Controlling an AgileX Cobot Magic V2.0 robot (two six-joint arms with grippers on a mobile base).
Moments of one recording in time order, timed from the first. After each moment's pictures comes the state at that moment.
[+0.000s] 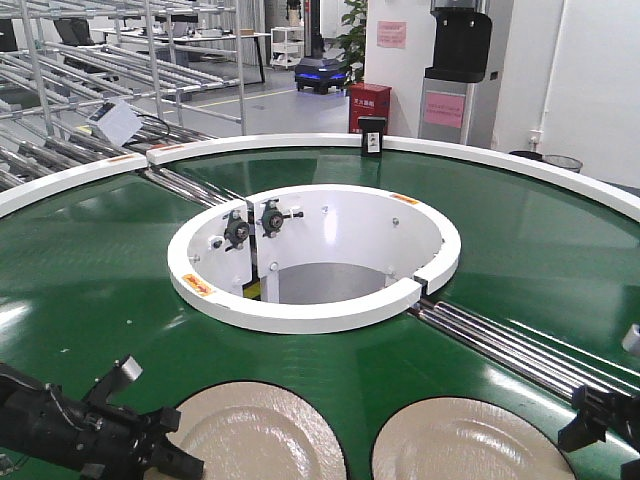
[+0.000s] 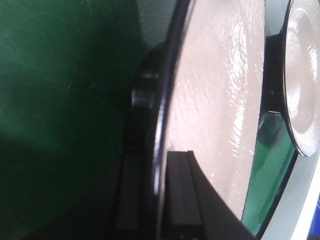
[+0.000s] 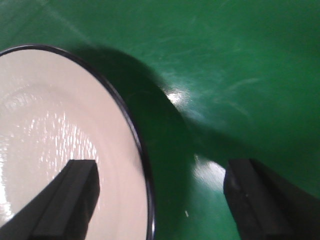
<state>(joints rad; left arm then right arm) 0.02 1.96 -1.18 -1.12 1.00 0.79 -0.28 1.75 -1.10 0.63 0.80 -0.38</state>
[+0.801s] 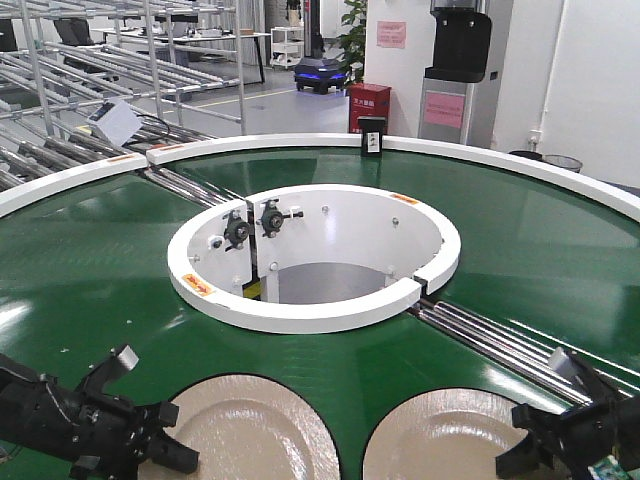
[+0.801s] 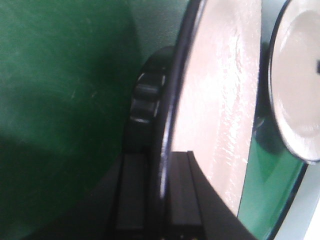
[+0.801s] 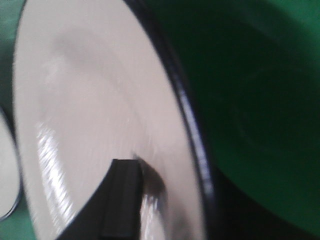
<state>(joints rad) 0.02 1.92 -1.17 -1.08 0.96 0.77 -0.20 1.89 -1.12 0.89 0.93 -0.65</state>
